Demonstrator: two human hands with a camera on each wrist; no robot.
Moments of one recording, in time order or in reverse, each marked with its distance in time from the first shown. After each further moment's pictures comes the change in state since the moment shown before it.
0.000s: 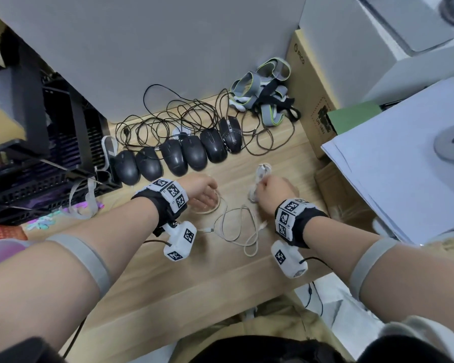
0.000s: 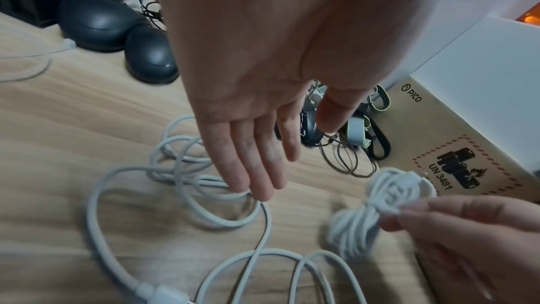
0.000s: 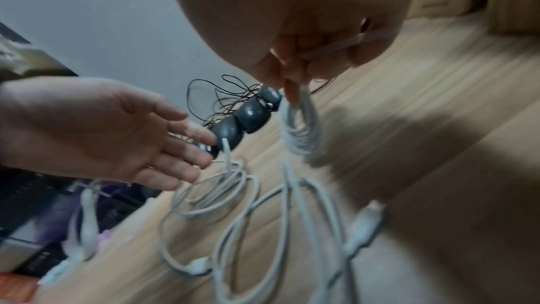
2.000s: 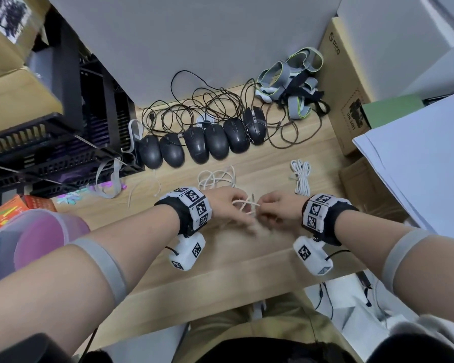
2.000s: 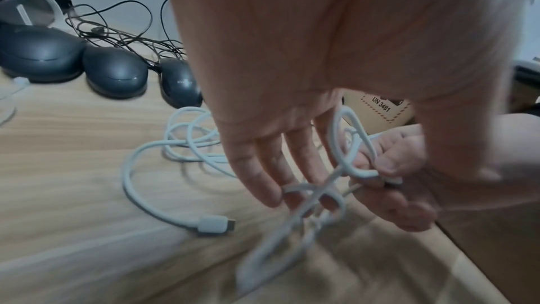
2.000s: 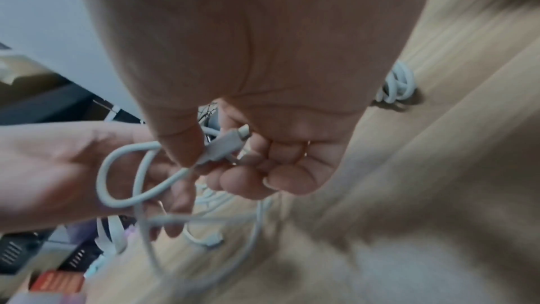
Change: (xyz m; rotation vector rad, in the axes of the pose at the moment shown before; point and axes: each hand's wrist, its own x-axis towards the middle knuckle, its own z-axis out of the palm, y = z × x) left_hand -0.024 -0.039 0.022 0.650 -0.148 0.319; right_hand -0.014 0.005 0.019 0.408 -0.741 -0.212
